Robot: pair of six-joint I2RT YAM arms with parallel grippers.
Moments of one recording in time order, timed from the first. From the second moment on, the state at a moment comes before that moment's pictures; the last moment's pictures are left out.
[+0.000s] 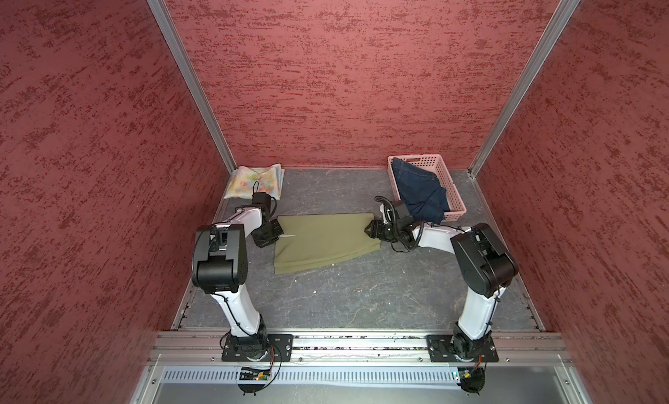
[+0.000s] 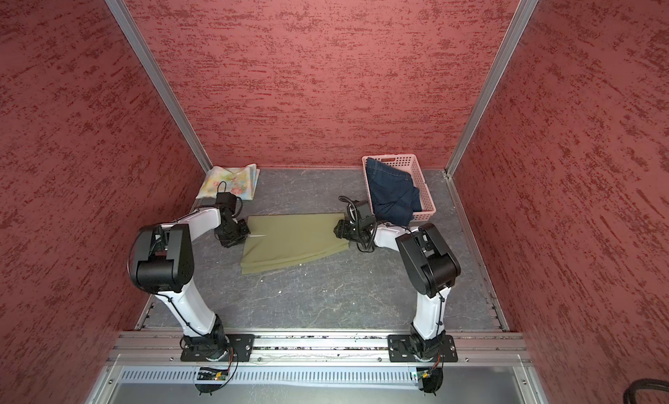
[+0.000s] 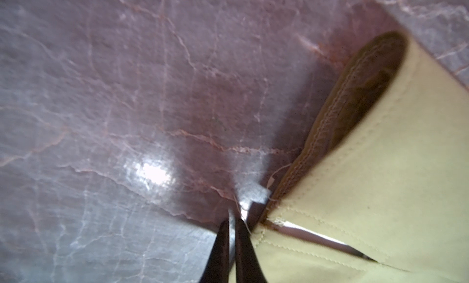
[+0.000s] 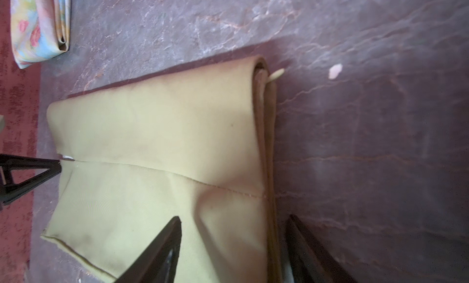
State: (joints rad) left arm 0.06 1.82 1.13 -0.67 0.03 -0.50; right arm 0.44 1.87 1.01 0.00 -0.30 0.62
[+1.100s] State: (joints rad) left arm -0.06 1.85 1.16 -0.63 0.02 -0.53; right arm 0.42 1.78 1.14 -0.14 -0.23 0.53
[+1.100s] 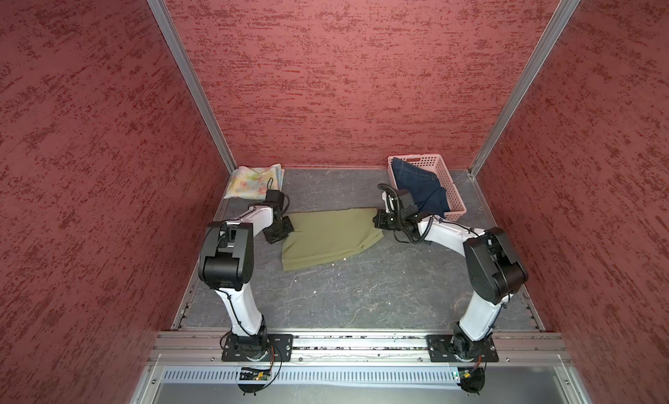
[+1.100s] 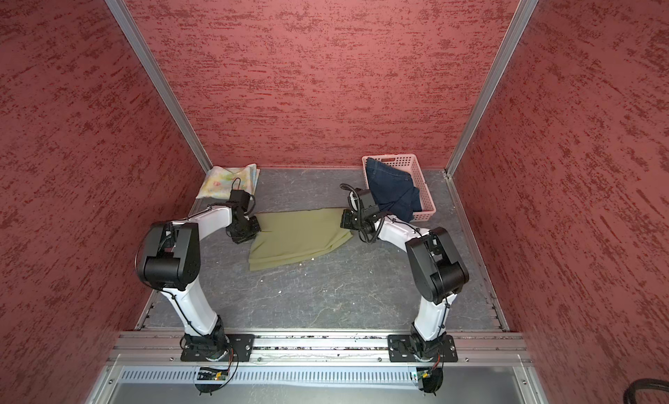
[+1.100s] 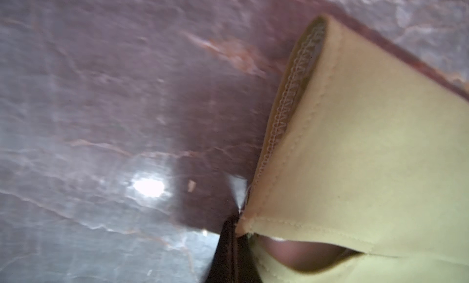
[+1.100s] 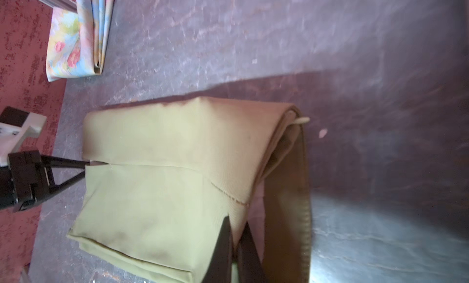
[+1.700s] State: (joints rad) left arm -0.19 1.91 1.23 -0.60 0.07 -0.59; right arm 0.57 1.74 1.39 -0.36 -0.12 0.48
